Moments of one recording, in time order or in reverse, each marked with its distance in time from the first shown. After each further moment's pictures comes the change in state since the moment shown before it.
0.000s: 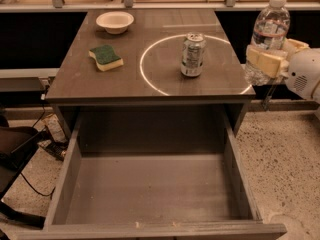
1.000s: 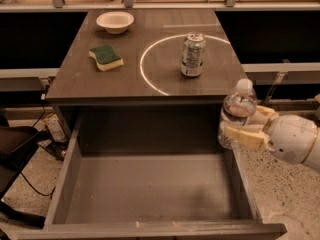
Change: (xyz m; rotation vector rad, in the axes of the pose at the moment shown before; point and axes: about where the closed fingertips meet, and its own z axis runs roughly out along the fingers) arm 0.101 0.123 -0.060 -0.479 -0.017 -0.015
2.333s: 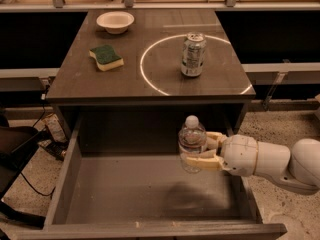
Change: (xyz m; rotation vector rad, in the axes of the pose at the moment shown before) arm 0.080 0.077 0.069 -0.289 0.035 0.039
